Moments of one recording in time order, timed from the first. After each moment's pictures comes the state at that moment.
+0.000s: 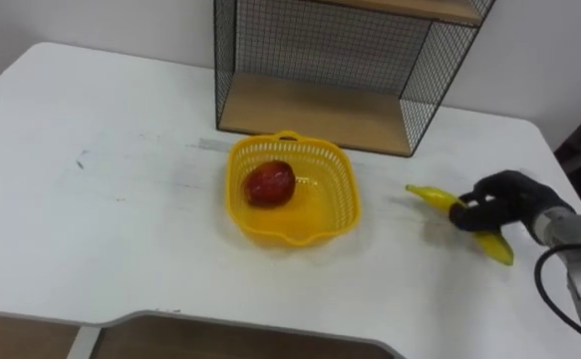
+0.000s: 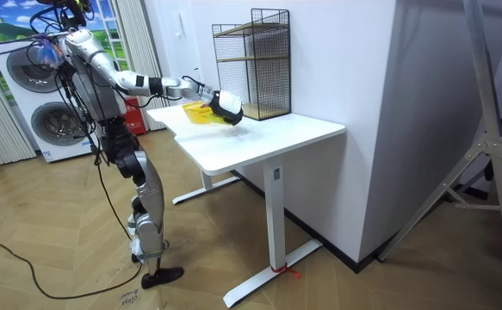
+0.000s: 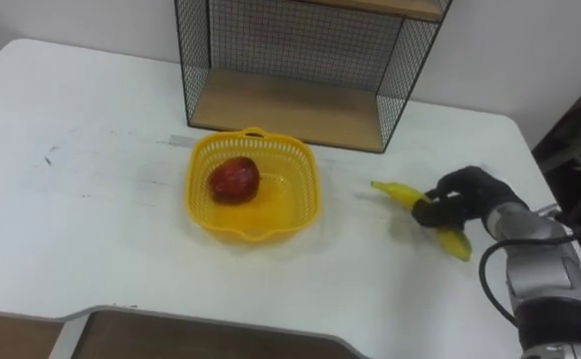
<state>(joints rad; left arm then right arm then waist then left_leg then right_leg) 0.18 0.27 0.12 1.11 0.24 0.17 -0.09 -0.34 -0.51 -0.10 0.55 -0.23 0.20 0.32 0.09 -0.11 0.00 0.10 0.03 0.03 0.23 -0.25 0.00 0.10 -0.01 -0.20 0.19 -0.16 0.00</state>
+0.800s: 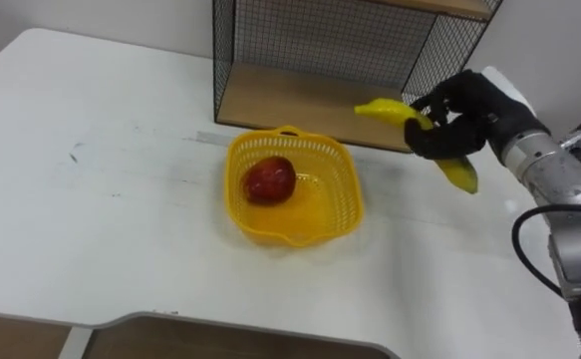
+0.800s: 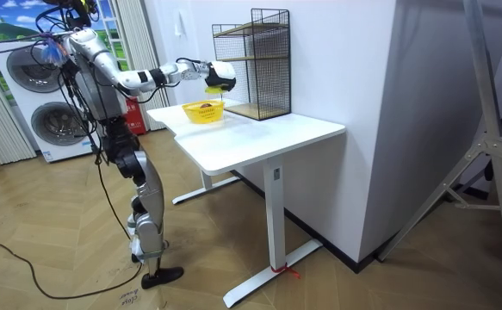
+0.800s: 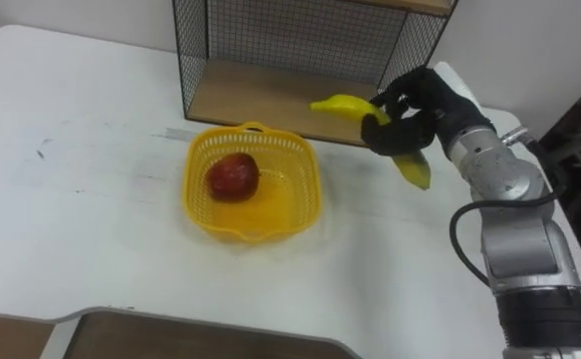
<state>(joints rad) 0.15 0.27 0.07 1.10 0.23 0.16 -0.05 -0.33 -0.48 0.03 0.12 -0.25 0.20 0.32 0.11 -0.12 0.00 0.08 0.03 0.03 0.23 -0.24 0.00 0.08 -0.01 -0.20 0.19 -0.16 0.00</state>
